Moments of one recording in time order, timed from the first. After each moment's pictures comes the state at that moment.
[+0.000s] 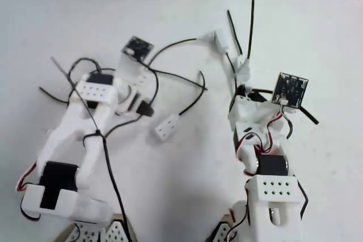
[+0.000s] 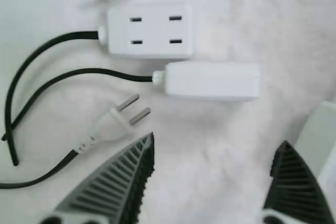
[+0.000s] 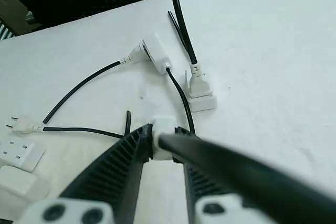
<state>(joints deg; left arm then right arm) 2.1 0.0 25.0 57.5 -19.0 -2.1 -61.3 72.1 25.7 -12.6</state>
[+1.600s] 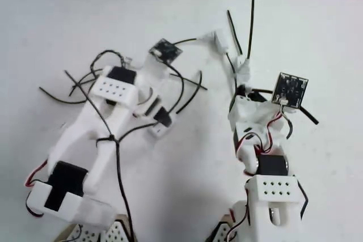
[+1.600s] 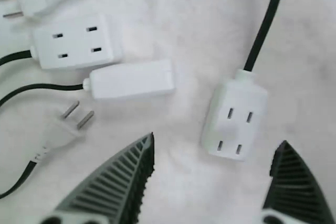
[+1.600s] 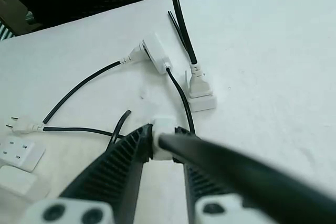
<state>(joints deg) 12.4 0.0 20.7 66.5 -18.4 -2.2 -61.3 72.1 25.7 -12.6</state>
